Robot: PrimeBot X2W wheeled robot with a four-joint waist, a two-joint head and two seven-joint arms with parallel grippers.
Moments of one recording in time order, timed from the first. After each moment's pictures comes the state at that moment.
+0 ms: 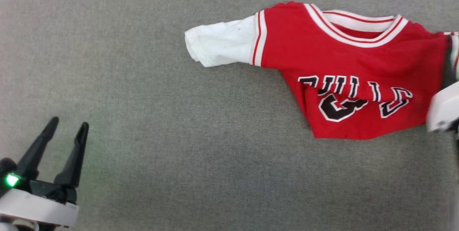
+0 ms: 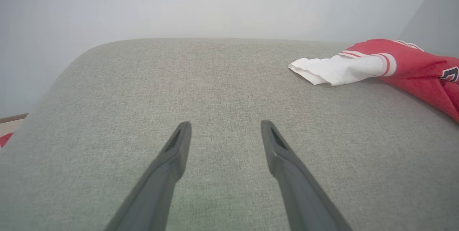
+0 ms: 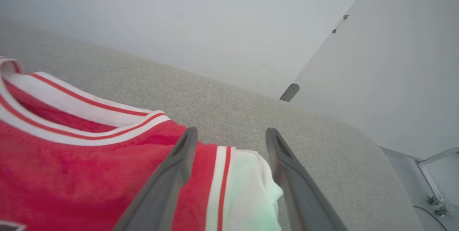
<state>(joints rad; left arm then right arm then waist) -0.04 0.67 -0.11 -0.04 -0.70 -0.13 -0.26 -0.46 -0.14 -0.20 -0.09 -0.22 0.13 0.34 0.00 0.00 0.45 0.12</state>
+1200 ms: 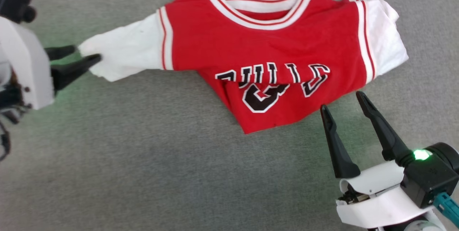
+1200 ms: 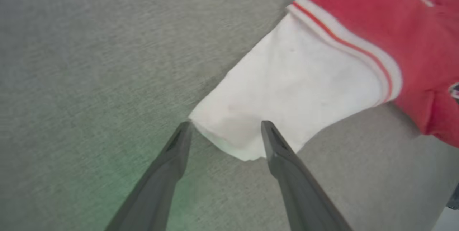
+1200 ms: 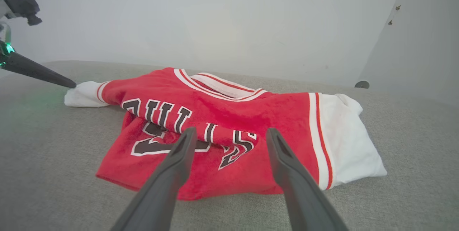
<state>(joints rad) -1.09 1.02 -0.92 0.21 -1.36 -0.13 0.54 -0.08 -0.05 0.20 -0.36 0.06 0.13 0.00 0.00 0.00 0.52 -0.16</state>
